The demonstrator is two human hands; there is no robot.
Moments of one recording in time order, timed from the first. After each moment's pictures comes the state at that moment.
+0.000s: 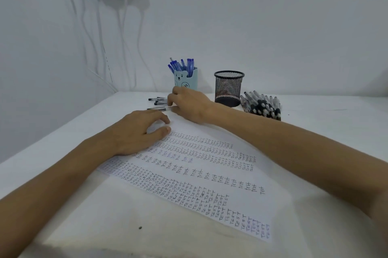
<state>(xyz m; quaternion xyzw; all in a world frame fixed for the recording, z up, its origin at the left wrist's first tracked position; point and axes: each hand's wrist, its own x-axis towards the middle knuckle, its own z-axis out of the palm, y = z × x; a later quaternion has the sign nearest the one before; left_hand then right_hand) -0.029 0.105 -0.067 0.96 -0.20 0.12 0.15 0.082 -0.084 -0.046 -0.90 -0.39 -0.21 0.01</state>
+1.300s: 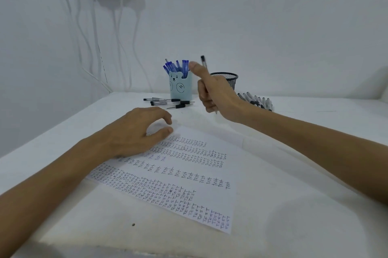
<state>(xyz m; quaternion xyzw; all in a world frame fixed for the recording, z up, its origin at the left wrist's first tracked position) -0.049 0.090 -0.055 0.95 -0.24 0.13 0.15 0.009 -0.144 -0.005 -0.76 -0.18 -0.03 0.62</state>
